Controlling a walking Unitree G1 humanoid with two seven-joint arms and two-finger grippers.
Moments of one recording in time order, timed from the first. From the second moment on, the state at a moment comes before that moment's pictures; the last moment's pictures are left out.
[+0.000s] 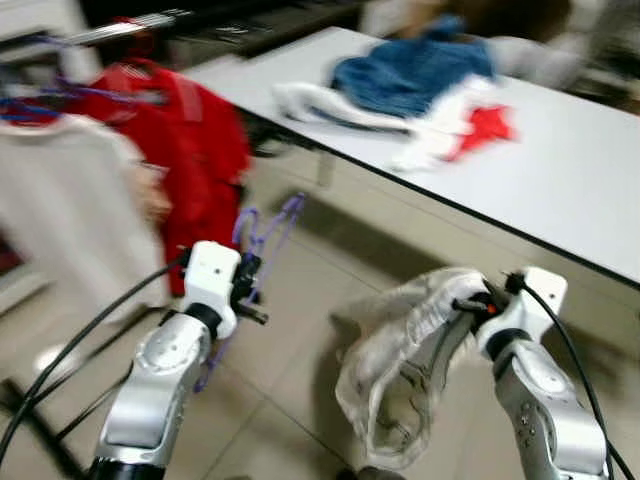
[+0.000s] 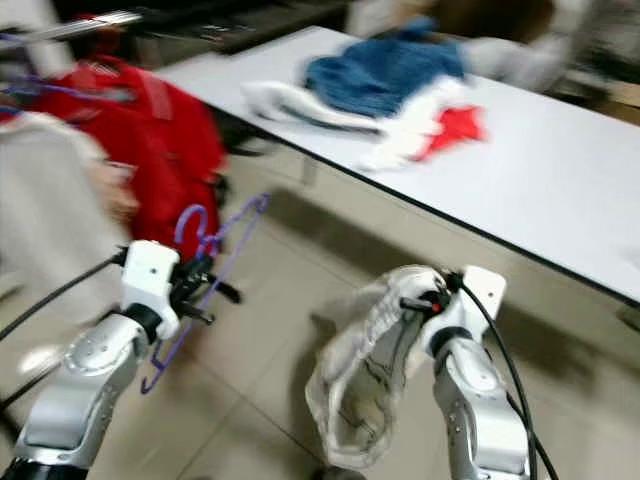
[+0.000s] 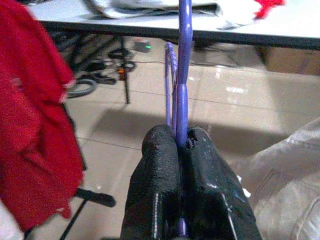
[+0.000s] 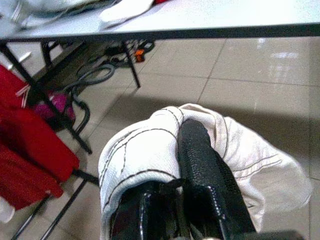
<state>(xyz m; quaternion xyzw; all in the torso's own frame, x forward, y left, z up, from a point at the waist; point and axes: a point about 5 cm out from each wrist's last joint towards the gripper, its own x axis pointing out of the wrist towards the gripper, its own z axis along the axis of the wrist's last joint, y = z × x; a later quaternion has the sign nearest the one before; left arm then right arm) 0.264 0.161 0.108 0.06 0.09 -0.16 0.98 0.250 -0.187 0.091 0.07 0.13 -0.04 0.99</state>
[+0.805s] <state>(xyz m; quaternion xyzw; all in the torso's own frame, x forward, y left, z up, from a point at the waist) 0.268 0.162 0.113 0.08 0.07 -0.17 0.98 0.252 -0.188 0.095 0.07 0.13 -0.04 0.99</state>
